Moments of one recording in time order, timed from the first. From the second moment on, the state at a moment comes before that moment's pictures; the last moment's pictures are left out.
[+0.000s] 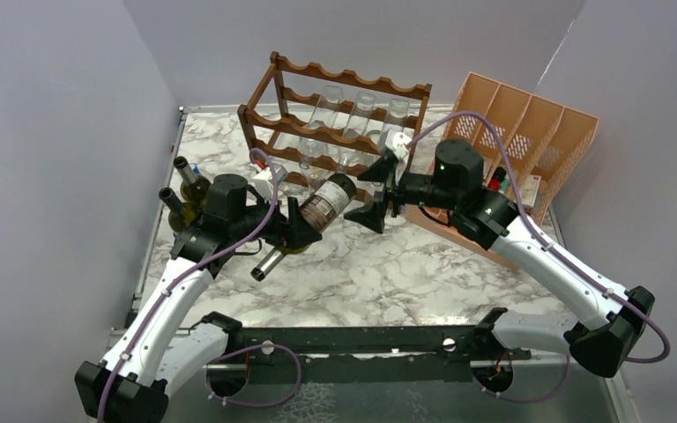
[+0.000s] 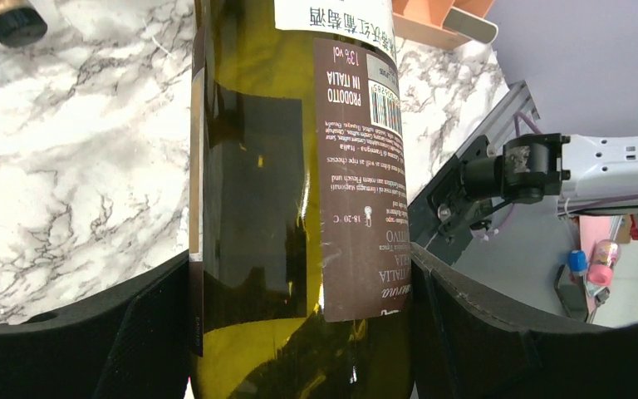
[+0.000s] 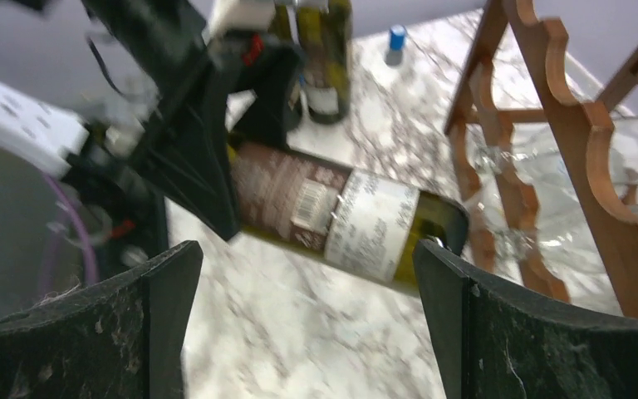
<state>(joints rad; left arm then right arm) -0.37 0.87 0.85 -0.51 0.62 -0.37 0.72 1.20 1.23 -0.19 -0.55 -0.02</state>
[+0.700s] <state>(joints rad) -0.37 0.92 0.71 -0.59 0.64 -0.38 0.82 1.30 0.93 -0.13 -0.76 -0.92</state>
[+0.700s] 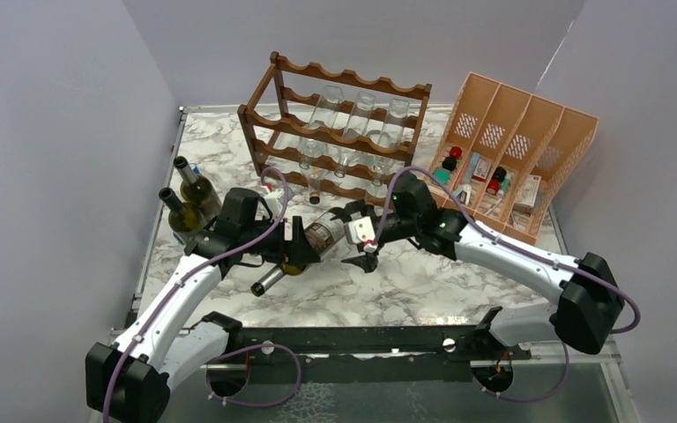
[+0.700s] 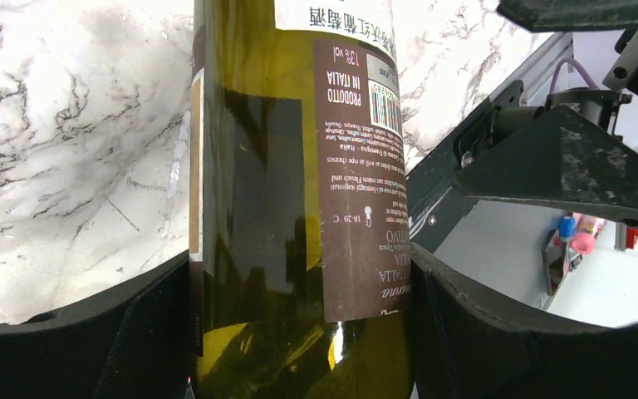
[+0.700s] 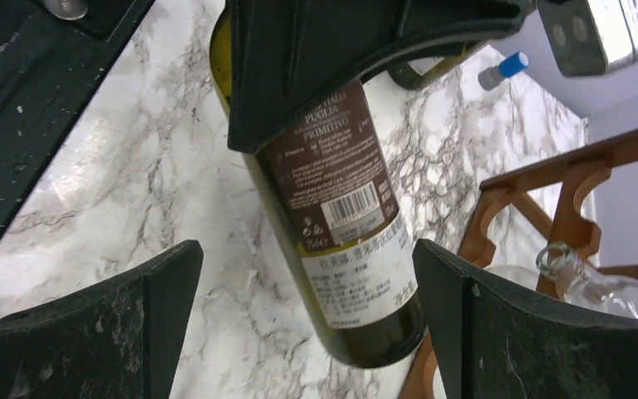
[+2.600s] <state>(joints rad) -0.37 0.99 0.71 -0.64 0.64 -0.37 0.97 1.67 0.81 0.50 -0.60 -0.97</state>
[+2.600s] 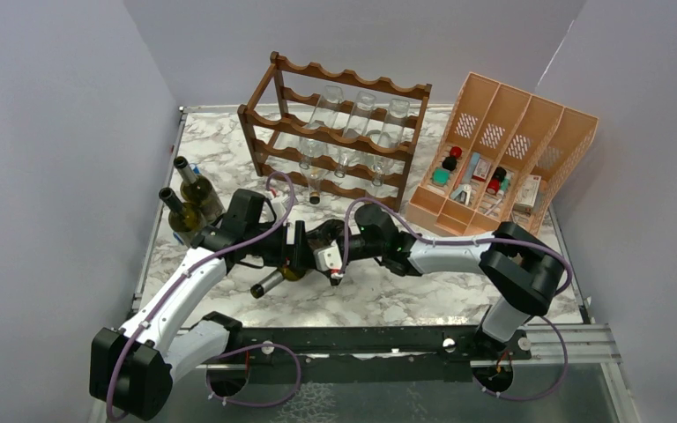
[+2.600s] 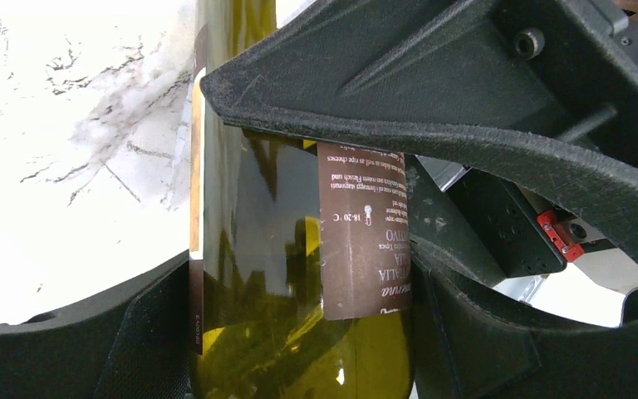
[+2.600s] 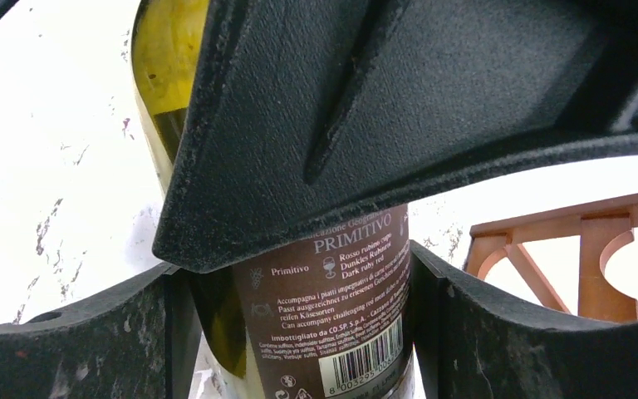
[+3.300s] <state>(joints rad) -0.37 0.87 0.88 -0.63 0.45 -0.36 0.97 1.69 0.59 0.83 -0.50 -0.68</state>
